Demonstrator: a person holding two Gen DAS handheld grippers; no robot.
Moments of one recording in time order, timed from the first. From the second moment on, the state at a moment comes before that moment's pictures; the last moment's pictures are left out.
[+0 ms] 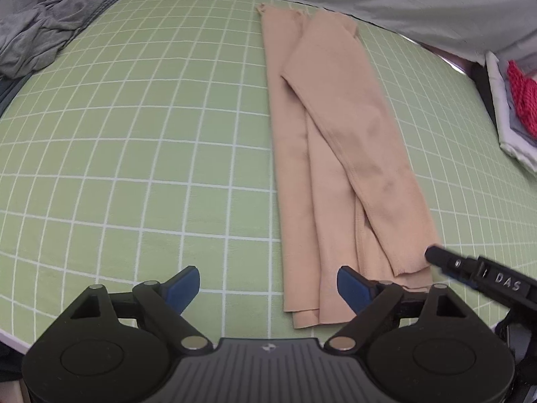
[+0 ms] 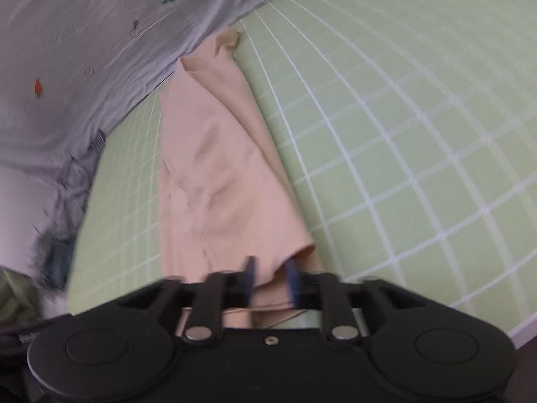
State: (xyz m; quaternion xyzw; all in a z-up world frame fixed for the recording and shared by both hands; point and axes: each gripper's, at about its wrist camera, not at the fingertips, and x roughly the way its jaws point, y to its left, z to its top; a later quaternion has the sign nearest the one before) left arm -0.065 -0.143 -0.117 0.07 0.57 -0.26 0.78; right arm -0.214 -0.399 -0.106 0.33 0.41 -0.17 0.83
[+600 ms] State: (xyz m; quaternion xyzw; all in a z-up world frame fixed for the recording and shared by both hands) left arm -0.072 -0.187 -0.155 0.08 0.55 -0.31 0.77; right arm -0.179 -0.381 -0.130 0.15 0.45 -0.12 0.87
